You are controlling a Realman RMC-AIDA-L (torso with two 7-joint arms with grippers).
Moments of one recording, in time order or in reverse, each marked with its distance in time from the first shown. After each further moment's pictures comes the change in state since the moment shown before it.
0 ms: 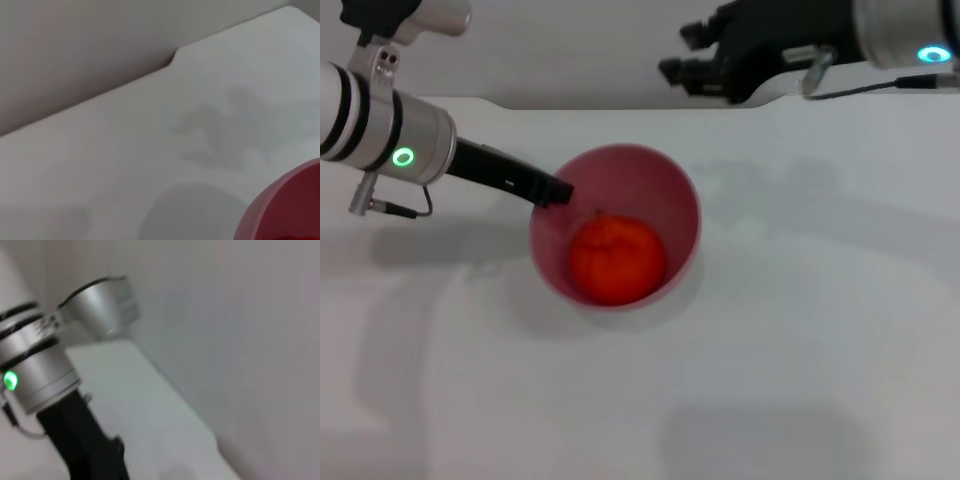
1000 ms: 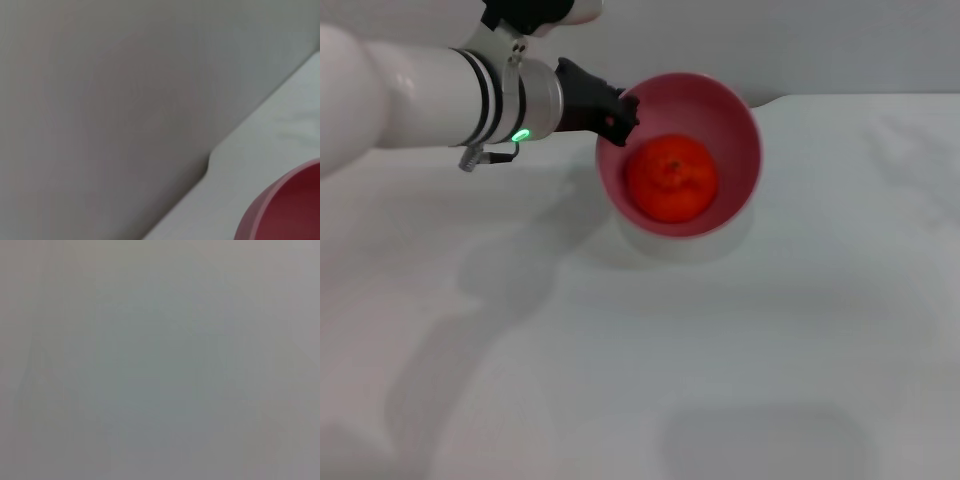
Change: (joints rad) left arm 0.047 -0.014 0.472 0.117 0.114 -0.564 -0.119; right arm -0.298 -0.022 0.292 0.662 1.322 0.045 -1.228
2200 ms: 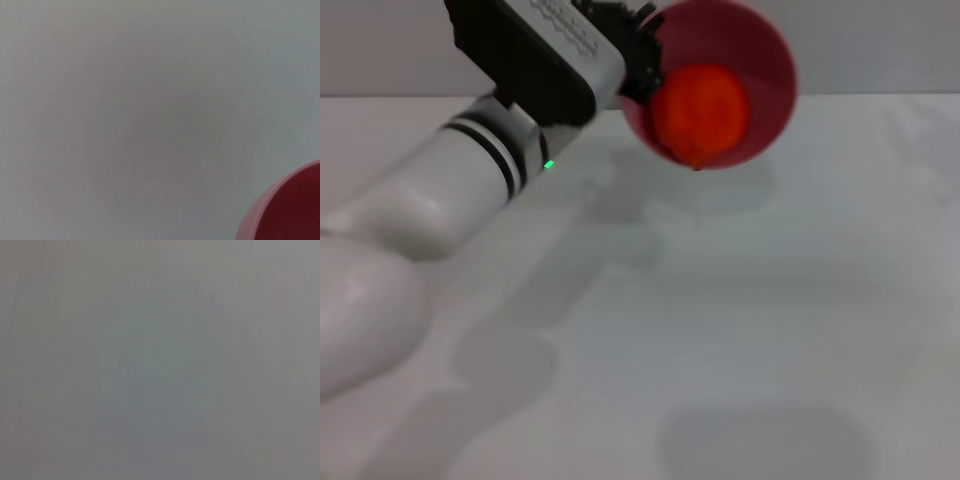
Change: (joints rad) left arm 0.223 -0.001 0.356 0.018 0.001 -0.800 0.175; right arm 0.085 -0.004 0.101 0.055 0.020 -0.009 -0.041
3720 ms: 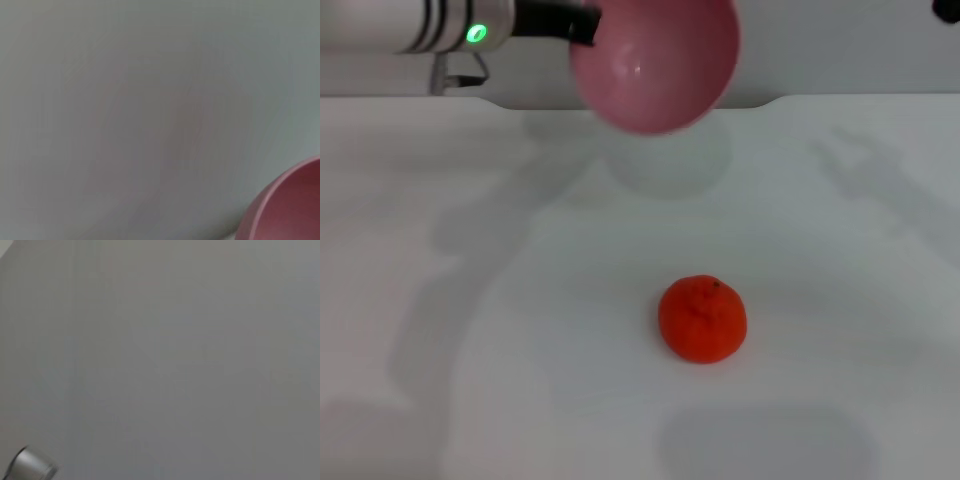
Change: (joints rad) left arm -0.346 0.013 -0.646 -0.118 -0.073 0.847 -0.234; right arm -0.032 0.001 -0.180 -0.006 -0.057 -0.024 0.114
